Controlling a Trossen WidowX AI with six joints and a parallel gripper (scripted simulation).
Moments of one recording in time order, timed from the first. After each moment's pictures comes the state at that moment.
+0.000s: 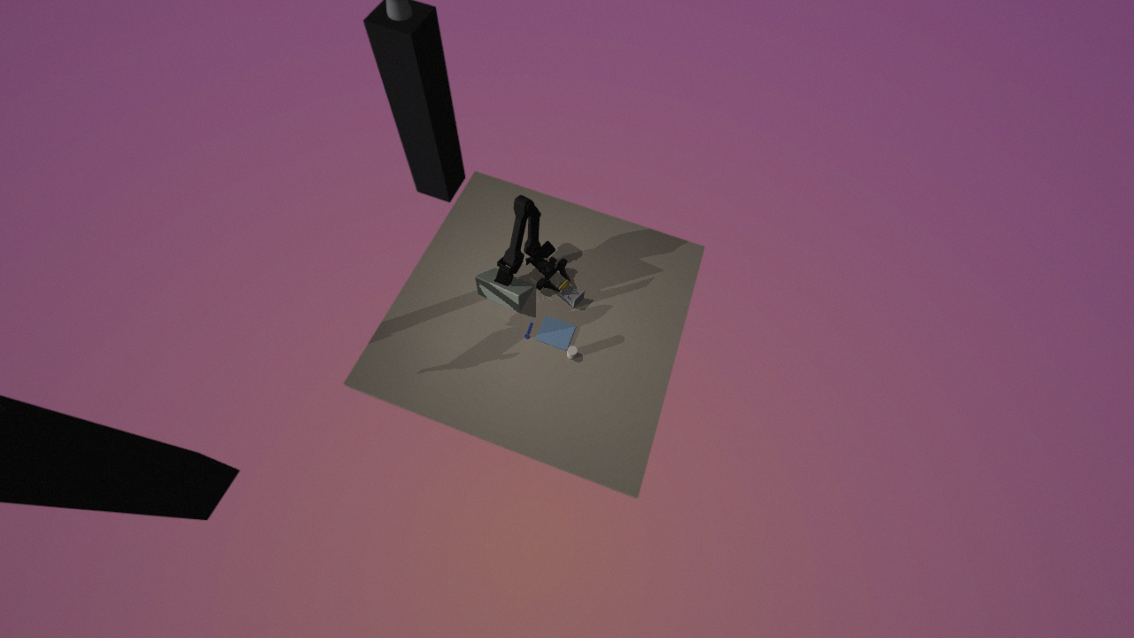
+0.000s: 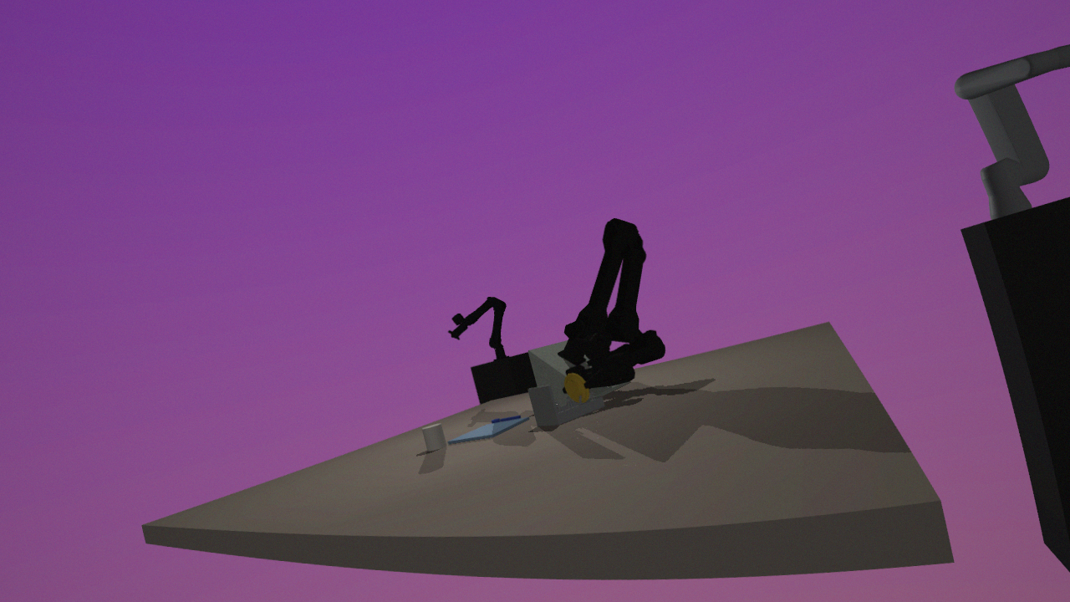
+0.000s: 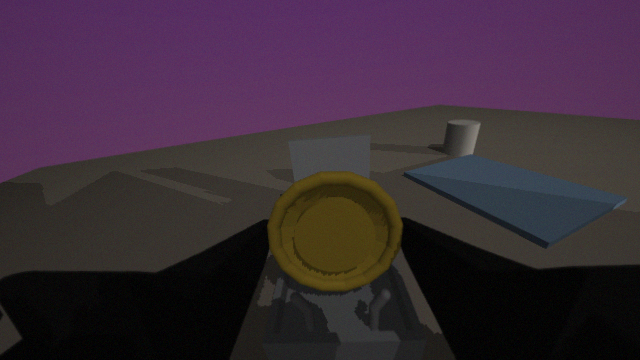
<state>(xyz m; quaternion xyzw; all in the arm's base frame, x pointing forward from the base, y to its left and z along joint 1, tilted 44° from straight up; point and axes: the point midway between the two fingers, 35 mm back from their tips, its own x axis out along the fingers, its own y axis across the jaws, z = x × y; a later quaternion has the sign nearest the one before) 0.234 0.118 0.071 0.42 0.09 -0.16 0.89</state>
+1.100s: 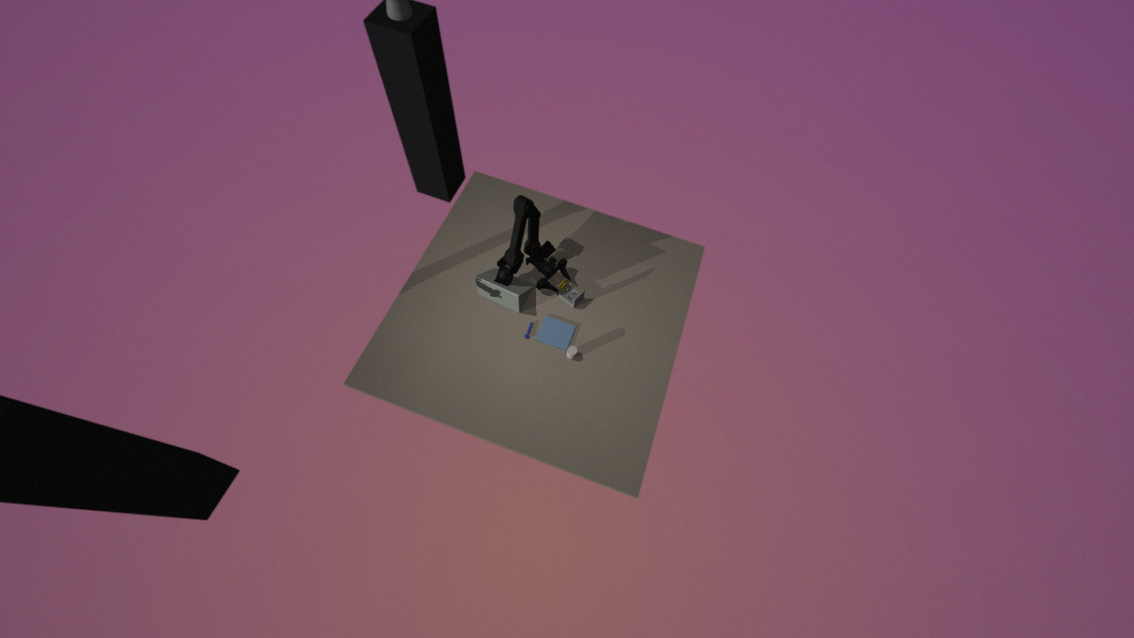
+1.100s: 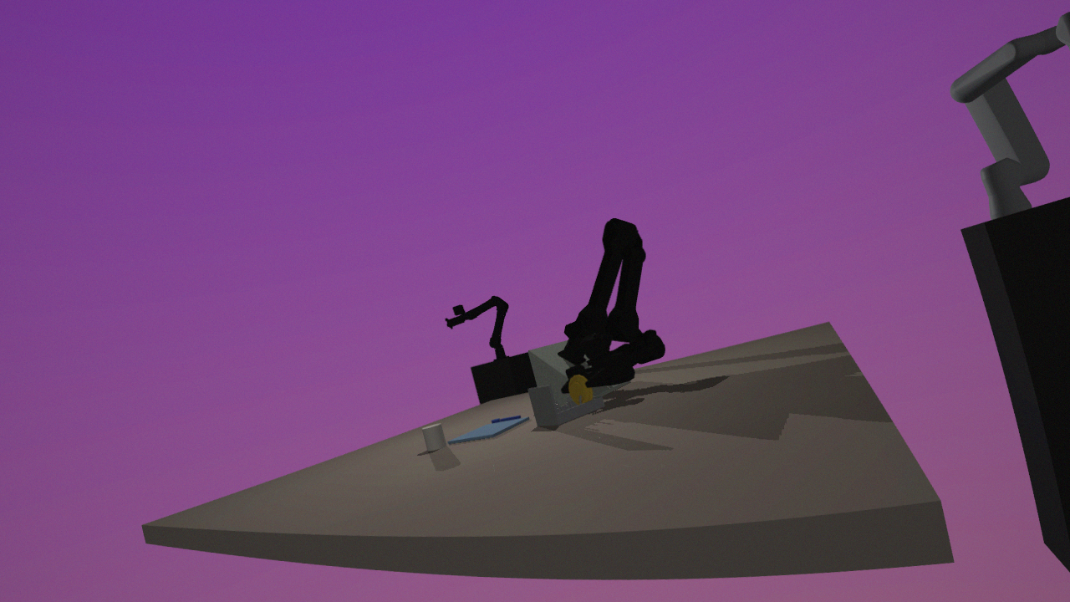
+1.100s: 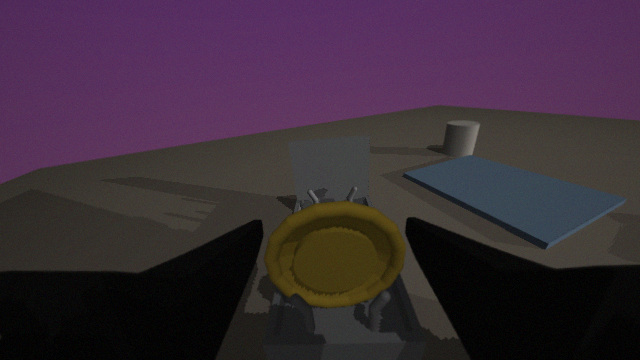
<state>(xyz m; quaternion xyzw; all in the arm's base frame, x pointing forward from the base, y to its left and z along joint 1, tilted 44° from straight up) 0.234 0.117 0.071 0.42 0.09 -0.16 0.89</state>
